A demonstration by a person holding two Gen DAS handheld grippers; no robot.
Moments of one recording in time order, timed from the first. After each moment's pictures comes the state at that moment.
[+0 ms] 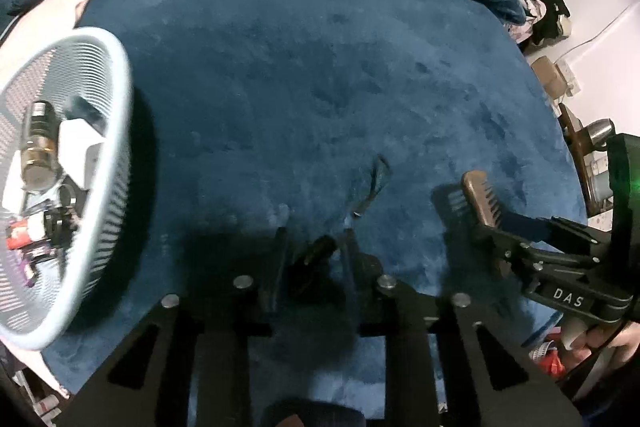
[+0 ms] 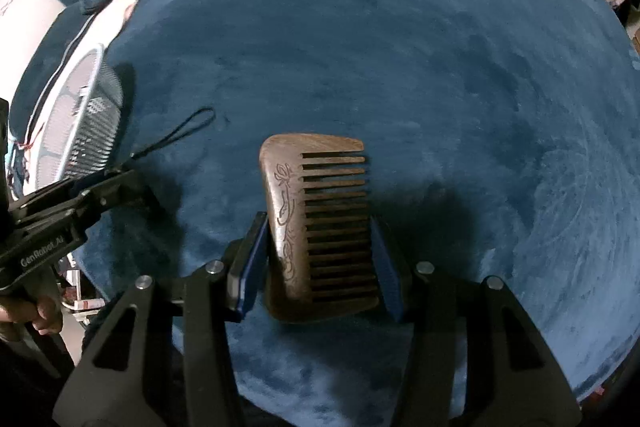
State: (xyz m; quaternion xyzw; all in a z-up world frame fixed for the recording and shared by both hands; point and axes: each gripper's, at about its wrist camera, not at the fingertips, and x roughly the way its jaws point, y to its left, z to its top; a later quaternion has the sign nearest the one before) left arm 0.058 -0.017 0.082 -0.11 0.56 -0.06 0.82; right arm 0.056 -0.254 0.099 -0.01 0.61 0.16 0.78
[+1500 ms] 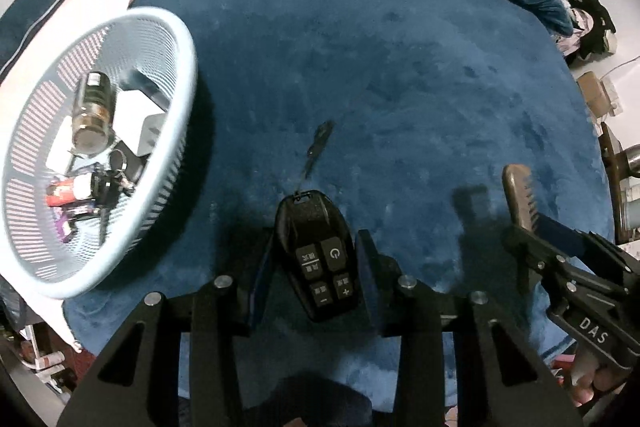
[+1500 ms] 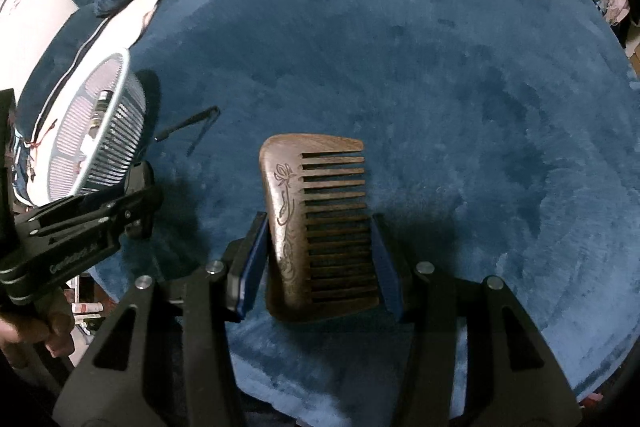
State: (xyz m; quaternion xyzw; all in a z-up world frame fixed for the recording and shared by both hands) left arm 0.067 -0.033 0.078 -0.10 0.58 0.03 0.80; right arm 0.054 -0.234 0.120 -0.01 0.58 0.17 0.80
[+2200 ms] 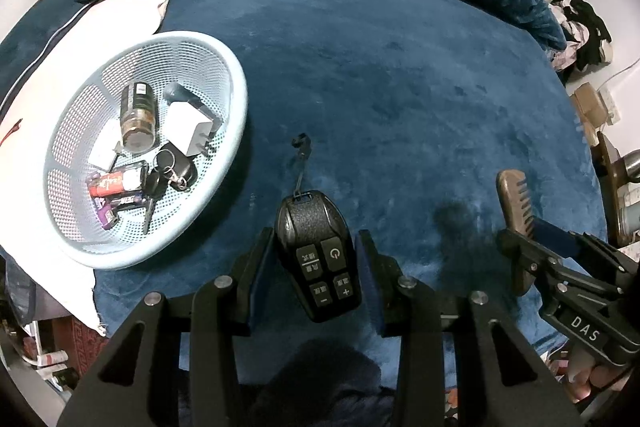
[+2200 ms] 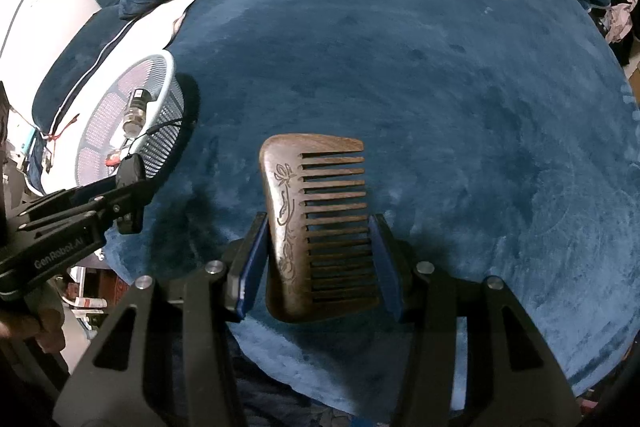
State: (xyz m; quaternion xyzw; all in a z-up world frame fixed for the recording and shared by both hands) left arm 0.028 -0.012 0.118 -0.10 0.56 0.04 0.82; right arm 0.022 -0.226 0.154 -0.02 0.56 0.19 0.81
